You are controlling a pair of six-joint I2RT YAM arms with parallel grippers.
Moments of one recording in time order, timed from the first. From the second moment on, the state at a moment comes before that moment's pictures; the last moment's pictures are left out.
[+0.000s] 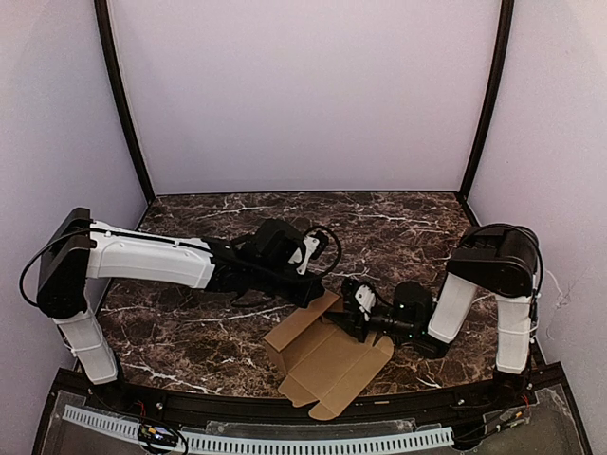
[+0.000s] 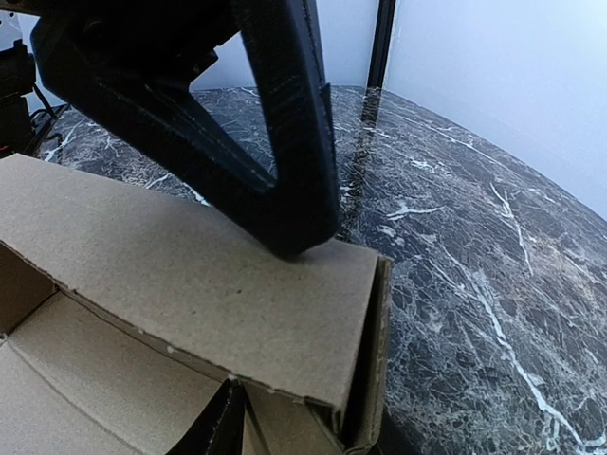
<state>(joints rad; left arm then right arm) -1.02 1.77 1.18 -0.16 0.07 -0.40 0.90 2.03 0.43 1.41 -0.26 -0.14</state>
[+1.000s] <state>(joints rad) -1.03 1.83 1.24 -0.15 0.11 -0.42 0.94 2.03 0.44 1.38 -0.11 -0.15</state>
